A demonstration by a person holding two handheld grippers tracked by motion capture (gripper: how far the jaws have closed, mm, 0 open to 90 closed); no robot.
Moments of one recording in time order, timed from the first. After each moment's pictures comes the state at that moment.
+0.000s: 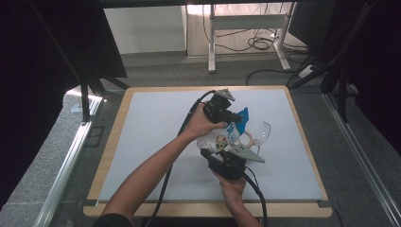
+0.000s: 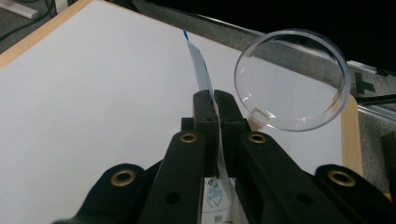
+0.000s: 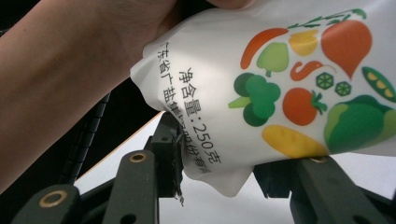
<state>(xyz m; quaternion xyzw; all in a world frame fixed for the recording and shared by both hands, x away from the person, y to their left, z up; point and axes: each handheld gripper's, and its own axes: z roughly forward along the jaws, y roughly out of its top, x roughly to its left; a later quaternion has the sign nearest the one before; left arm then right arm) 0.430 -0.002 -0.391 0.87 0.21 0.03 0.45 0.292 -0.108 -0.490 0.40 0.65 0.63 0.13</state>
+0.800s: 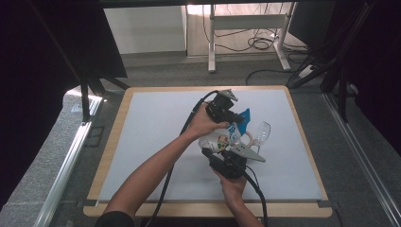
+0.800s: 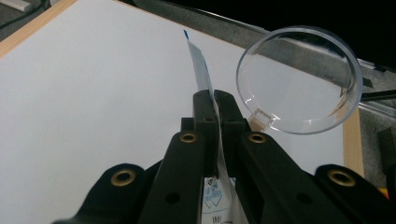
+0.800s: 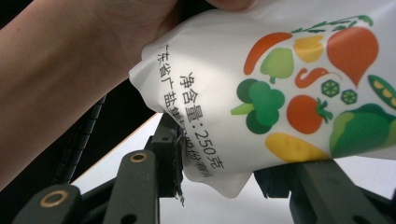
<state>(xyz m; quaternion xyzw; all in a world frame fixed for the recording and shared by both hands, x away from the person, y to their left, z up) 0.435 -0.010 -0.394 0.88 0.21 0.02 0.44 0.295 -0.110 -0.491 0.41 0.65 0.63 0.13</state>
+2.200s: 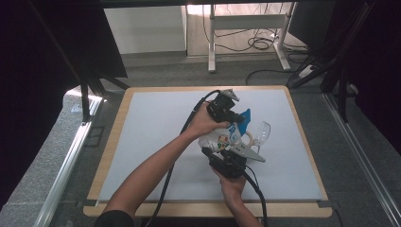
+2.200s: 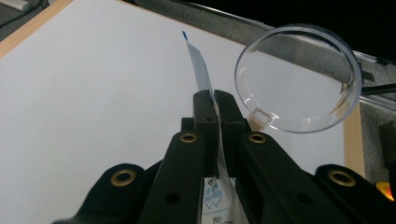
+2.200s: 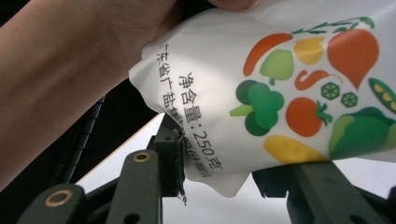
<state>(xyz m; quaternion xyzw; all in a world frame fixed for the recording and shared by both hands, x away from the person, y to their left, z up) 0.435 -0.014 -0.391 0.88 0.20 0.02 0.43 0.296 -0.109 -0.491 0.42 0.64 0.63 0.13</state>
